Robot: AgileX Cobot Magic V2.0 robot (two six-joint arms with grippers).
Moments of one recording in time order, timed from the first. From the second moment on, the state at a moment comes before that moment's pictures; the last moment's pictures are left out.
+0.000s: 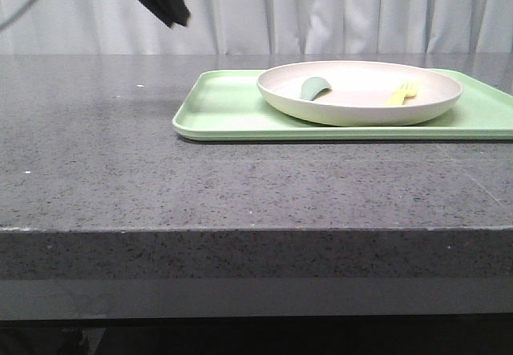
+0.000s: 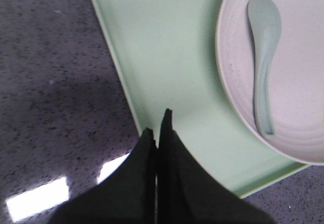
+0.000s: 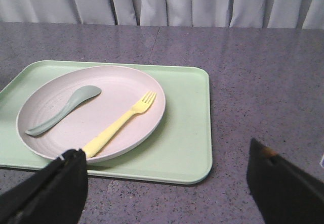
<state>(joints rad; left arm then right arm) -0.36 1.95 -2.02 -0.25 1.23 -0.02 0.06 0.54 -0.56 0.11 0.33 -0.03</state>
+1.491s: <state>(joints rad) -0.19 0.16 -0.45 -0.09 0.38 0.00 0.09 1.00 -0.94 0.23 0.61 -0.03</state>
